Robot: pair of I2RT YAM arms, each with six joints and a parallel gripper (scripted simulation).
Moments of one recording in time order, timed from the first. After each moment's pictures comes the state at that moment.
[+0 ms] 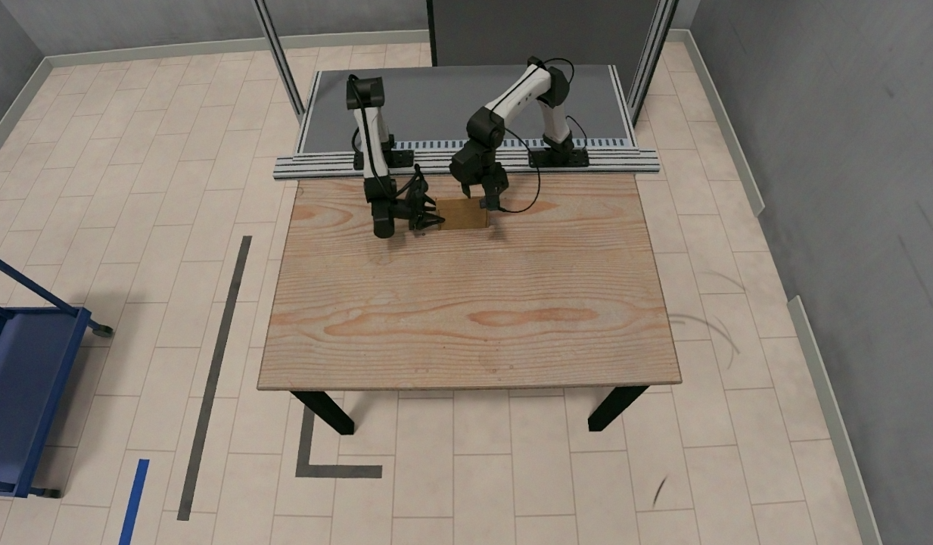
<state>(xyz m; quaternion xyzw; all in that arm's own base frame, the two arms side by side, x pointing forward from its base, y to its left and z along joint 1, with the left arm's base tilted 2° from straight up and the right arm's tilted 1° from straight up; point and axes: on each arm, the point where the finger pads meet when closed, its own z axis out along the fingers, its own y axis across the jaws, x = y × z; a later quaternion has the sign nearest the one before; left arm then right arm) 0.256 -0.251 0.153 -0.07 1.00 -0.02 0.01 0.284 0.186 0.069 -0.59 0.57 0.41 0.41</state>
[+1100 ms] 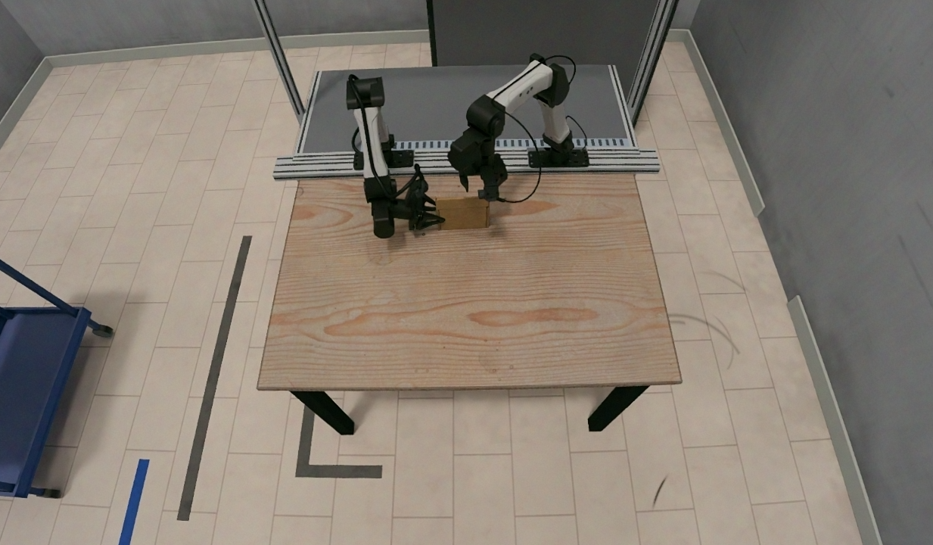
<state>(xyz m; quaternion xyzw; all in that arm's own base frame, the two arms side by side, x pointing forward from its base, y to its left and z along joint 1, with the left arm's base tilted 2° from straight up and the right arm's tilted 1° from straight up) 0.254 -0.256 0.184 -0.07 1.00 -0.03 0.02 0.284 0.186 0.069 -0.59 0.57 0.41 0.41</state>
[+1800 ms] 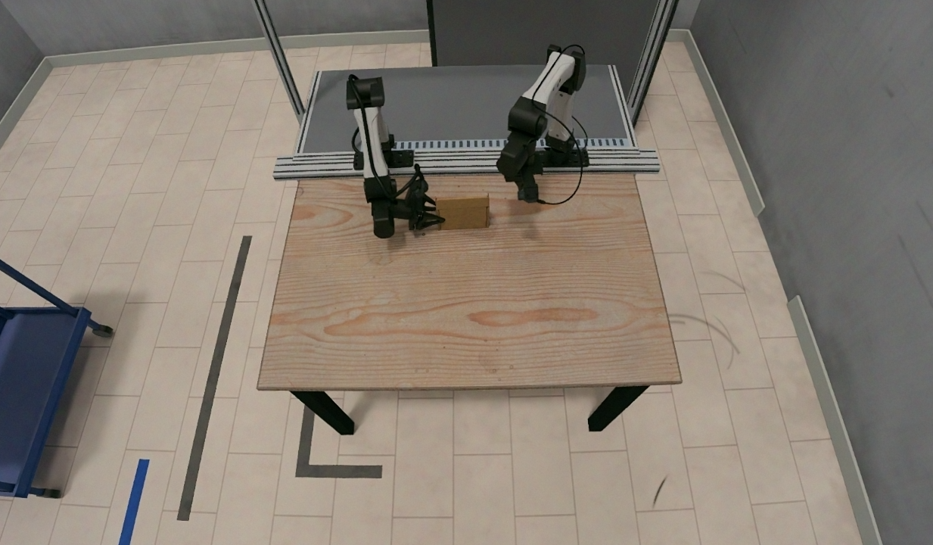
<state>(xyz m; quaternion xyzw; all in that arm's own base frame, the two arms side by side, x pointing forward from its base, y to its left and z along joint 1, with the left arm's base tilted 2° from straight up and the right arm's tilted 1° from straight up) 0.257 -0.150 0.181 -0.05 1.00 -0.02 0.01 0.284 0.186 0.069 -0.59 0.57 0.41 0.41</state>
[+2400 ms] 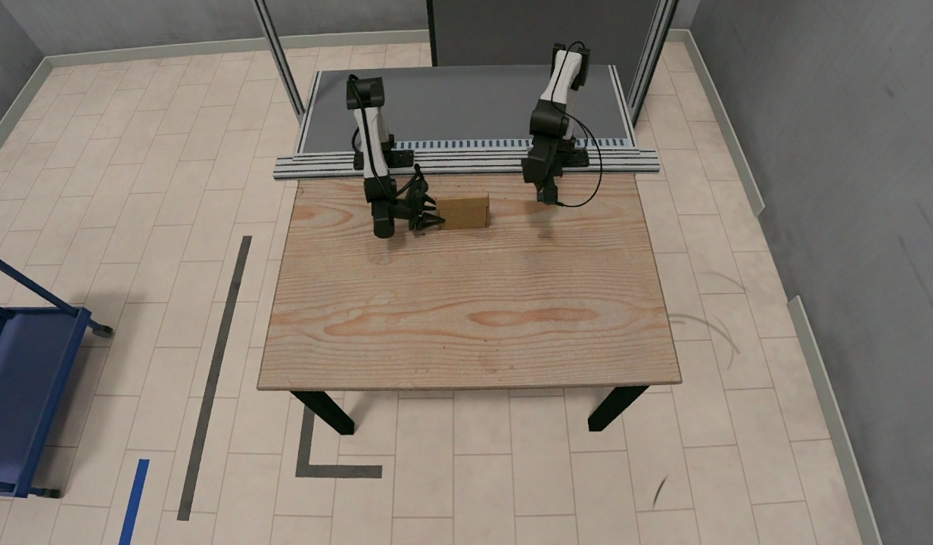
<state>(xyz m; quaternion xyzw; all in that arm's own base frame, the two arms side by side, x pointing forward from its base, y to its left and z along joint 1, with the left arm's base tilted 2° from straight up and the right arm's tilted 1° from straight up) 0.261 -0.100 0.177 -0.03 1.00 -0.02 0.01 0.284 0.186 0.069 -0.59 0.57 0.41 0.41</state>
